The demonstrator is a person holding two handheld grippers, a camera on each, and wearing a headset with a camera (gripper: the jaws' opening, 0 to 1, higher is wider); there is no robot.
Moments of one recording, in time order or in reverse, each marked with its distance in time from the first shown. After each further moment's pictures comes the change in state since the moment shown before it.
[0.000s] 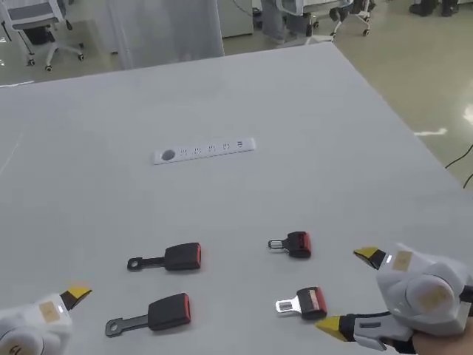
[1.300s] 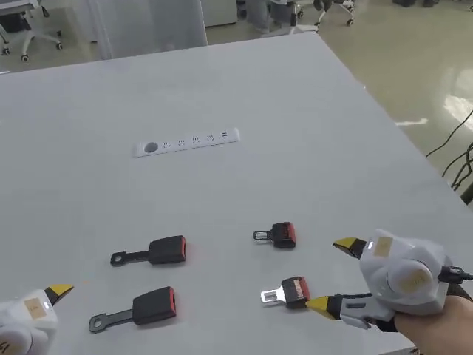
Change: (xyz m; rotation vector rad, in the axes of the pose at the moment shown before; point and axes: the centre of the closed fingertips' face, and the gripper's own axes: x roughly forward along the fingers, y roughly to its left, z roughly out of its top) left arm 0.003 0.002 -0.006 0.043 0.072 0.026; right arm 0.000 -0.005 -0.004 -0.061 0.021 0.009
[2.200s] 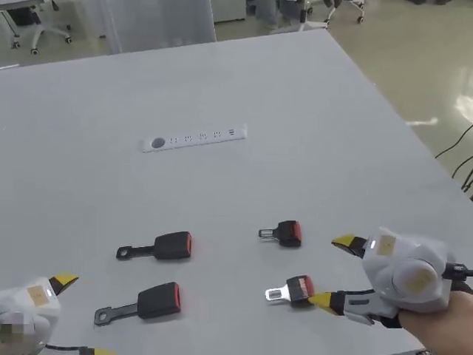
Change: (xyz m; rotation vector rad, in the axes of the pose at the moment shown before) left arm -0.002 0.012 -0.001 -0.009 -0.011 0.007; right arm 0.008 0.004 0.006 -0.067 -0.010 0.046
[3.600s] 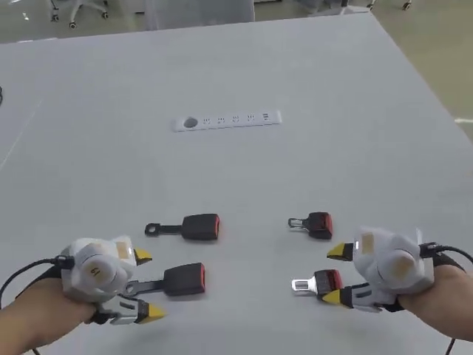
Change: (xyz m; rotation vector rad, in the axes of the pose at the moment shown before) left arm 0.064 -0.014 0.008 0.121 0.043 -0.208; right arm 0.064 0.018 -0.025 -0.239 0.149 0.265
